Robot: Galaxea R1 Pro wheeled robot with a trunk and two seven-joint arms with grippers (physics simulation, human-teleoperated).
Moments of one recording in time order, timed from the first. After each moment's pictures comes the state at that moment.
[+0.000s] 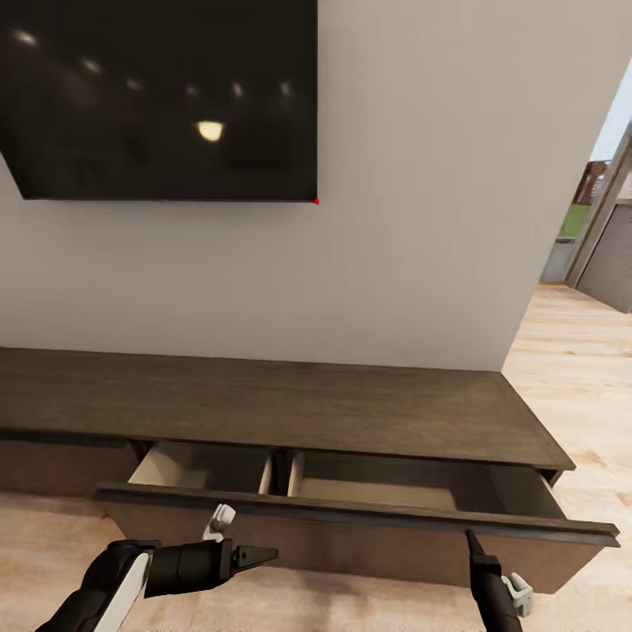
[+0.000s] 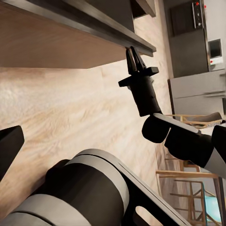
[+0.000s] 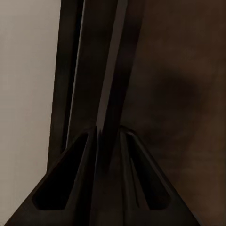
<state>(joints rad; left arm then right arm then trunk) -0.22 0.17 -0.08 -1.21 0.42 0.98 -0.98 -0.34 -0.08 -0.27 -0.29 -1.33 -0.08 0.89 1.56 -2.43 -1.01</state>
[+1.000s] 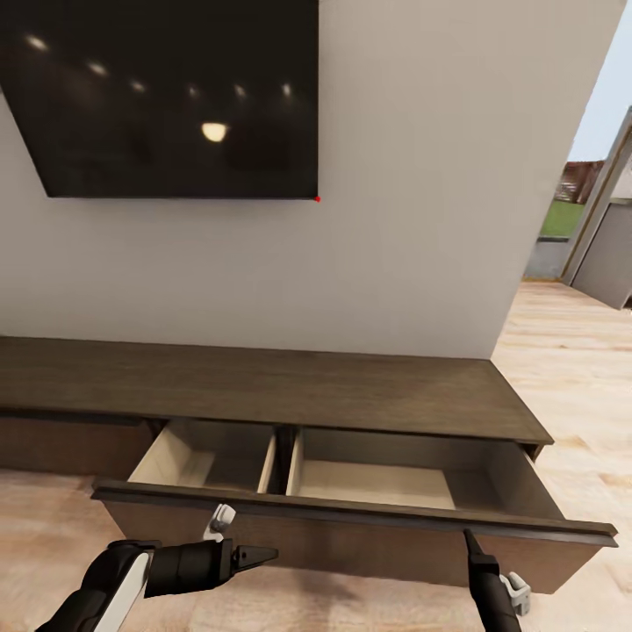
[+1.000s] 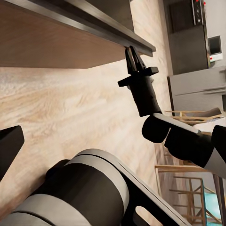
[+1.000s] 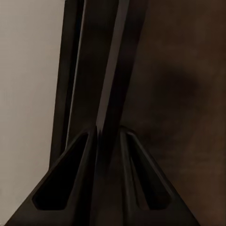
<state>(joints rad) -0.22 0.17 -0.08 -1.21 0.42 0.98 -0.98 -0.34 -0.08 -0.26 -0.29 -1.33 -0.08 0.89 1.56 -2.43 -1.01</state>
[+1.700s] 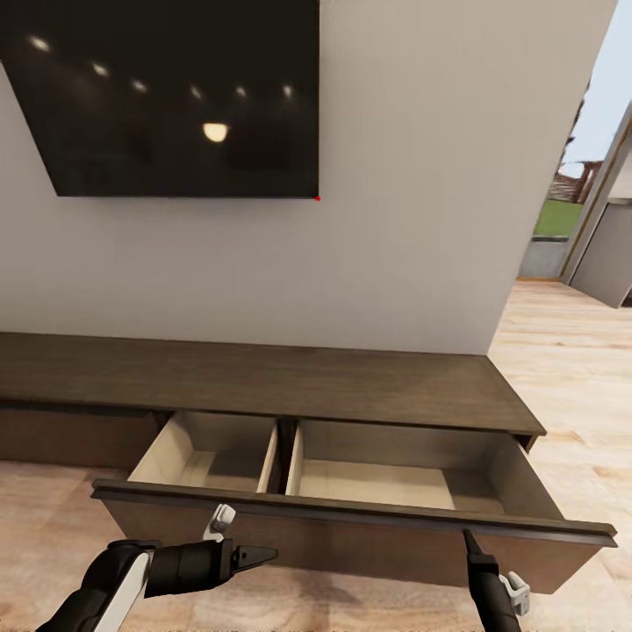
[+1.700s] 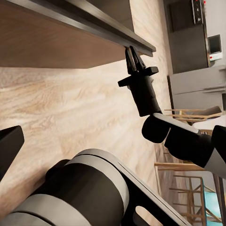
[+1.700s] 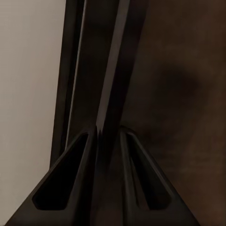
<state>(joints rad) -0.22 0.17 -0.08 -1.21 0.42 0.98 -0.98 -0.34 -0.08 -0.26 -0.29 -1.33 -0.08 0.90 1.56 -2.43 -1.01</state>
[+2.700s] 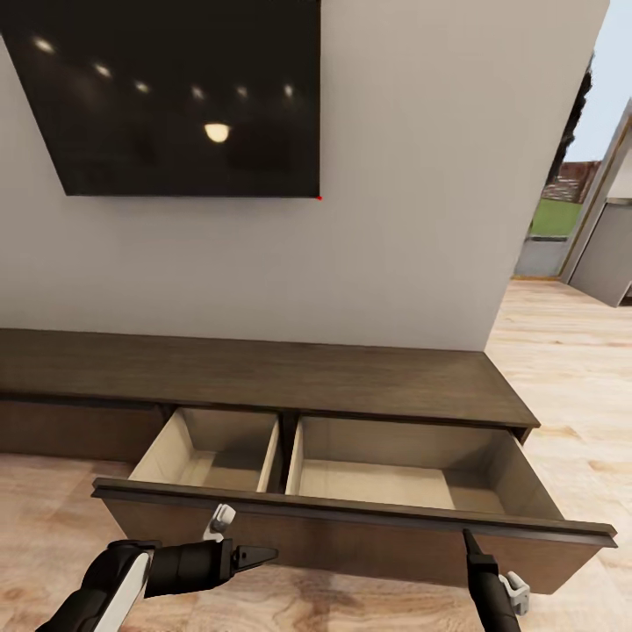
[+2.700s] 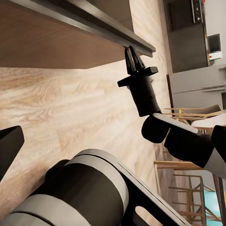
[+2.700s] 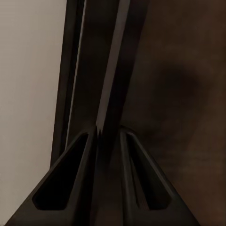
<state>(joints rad) -0.22 0.17 -0.08 -1.21 0.42 0.98 -0.98 -0.34 -0.08 -0.26 -0.29 -1.33 -0.08 0.90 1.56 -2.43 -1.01</state>
